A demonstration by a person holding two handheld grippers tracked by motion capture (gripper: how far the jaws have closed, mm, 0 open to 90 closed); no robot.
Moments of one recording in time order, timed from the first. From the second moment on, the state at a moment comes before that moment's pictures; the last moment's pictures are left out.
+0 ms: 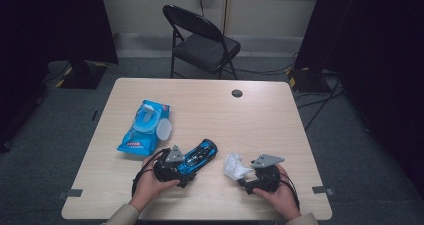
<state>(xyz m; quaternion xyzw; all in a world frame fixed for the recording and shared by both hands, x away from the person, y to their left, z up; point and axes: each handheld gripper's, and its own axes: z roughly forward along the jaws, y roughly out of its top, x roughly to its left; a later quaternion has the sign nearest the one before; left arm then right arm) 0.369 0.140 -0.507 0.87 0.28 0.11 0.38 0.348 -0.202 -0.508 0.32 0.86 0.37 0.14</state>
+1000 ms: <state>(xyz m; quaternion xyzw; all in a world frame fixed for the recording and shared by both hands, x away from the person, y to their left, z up) 0.369 0.142 -0.506 0.87 0.28 0.12 0.39 0.366 -0.166 -0.476 0.33 0.85 0.39 0.10</state>
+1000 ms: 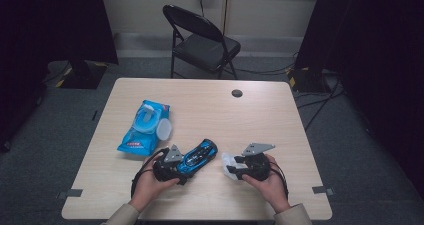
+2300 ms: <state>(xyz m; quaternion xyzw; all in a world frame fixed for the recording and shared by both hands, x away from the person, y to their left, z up) 0.369 0.142 -0.506 0.87 0.28 0.12 0.39 0.368 -0.172 -0.476 0.39 0.83 0.40 0.05</state>
